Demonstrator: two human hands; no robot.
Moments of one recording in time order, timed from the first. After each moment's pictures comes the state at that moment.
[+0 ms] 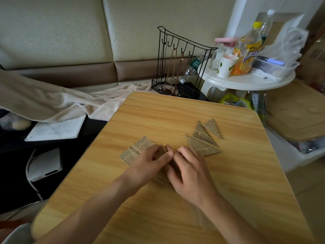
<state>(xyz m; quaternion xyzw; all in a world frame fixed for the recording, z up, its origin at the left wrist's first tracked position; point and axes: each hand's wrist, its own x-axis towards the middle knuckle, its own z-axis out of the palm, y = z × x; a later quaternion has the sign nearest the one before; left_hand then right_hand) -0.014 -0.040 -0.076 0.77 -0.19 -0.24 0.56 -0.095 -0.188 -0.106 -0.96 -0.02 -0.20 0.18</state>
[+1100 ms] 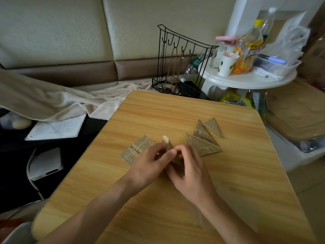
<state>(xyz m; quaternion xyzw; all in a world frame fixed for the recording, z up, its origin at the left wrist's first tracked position) -0.016 -0.041 -0.080 0.78 -0.24 -0.20 0.54 -0.099 -0.182 -0.108 -0.91 0.01 -0.25 0.34</state>
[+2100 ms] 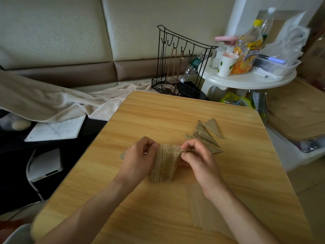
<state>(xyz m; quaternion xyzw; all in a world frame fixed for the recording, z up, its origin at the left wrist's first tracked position) 0.003 -0.033 -0.093 0.82 -0.15 -0.09 0.54 -0.086 -0.205 -0.099 -0.71 0.12 -0.16 0.67</state>
